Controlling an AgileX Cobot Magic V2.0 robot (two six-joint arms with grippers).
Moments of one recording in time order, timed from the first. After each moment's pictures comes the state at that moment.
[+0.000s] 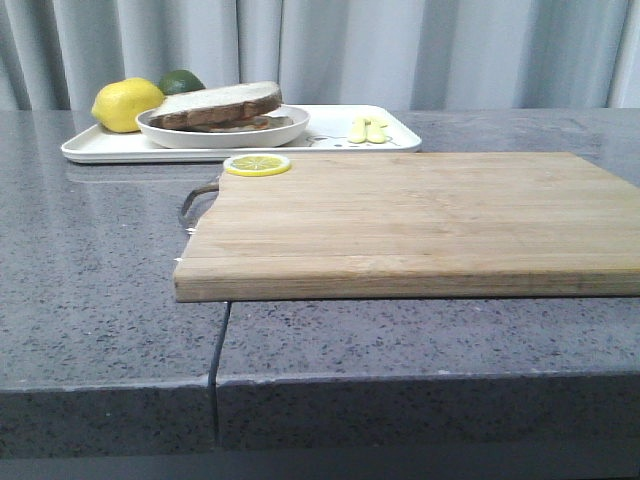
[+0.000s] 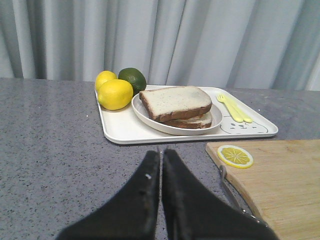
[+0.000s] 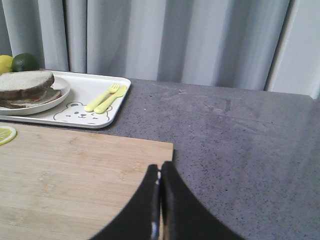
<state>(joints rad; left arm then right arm) -0.22 0.40 -0.33 -0.52 0.09 0.30 0.16 0.31 -0.42 0.01 0.27 -0.02</state>
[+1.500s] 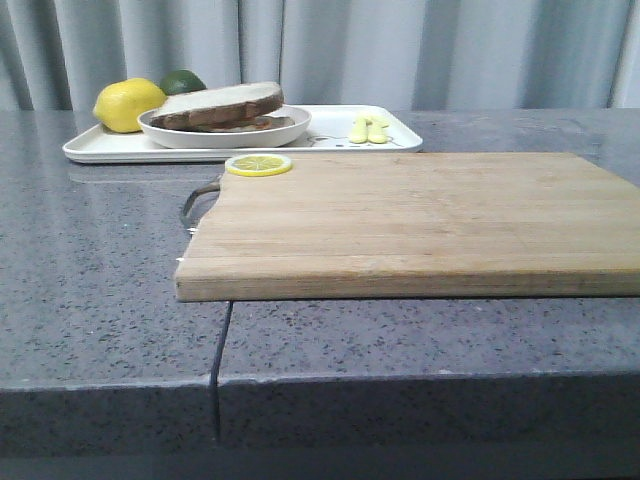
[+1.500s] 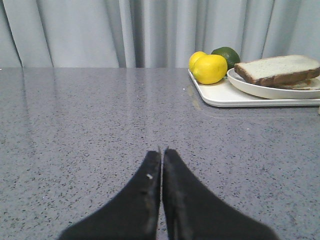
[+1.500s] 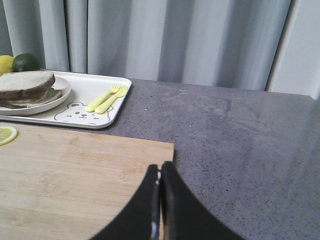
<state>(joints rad) 0.04 -0.01 0.00 0.14 0.11 -0.22 0.16 0.31 -0.42 0.01 0.27 -0.02</state>
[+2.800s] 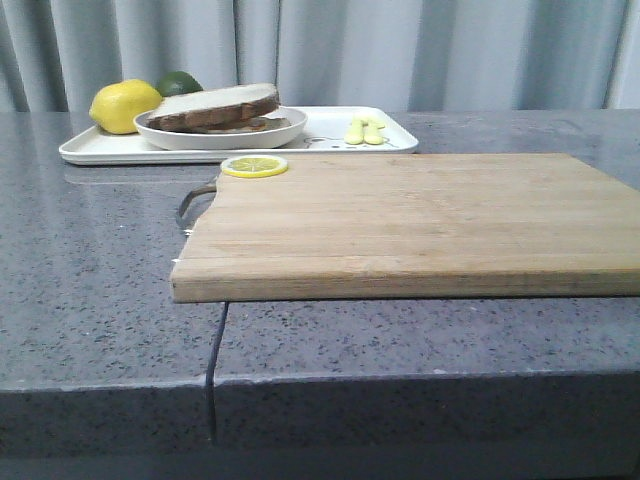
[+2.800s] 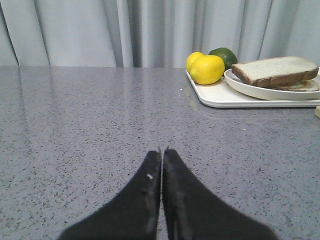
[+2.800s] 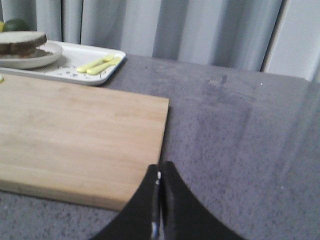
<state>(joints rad) 0.04 -0.01 0.00 0.13 0.12 -0.22 0.14 -0.01 -0.04 -0.04 0.21 -0.03</state>
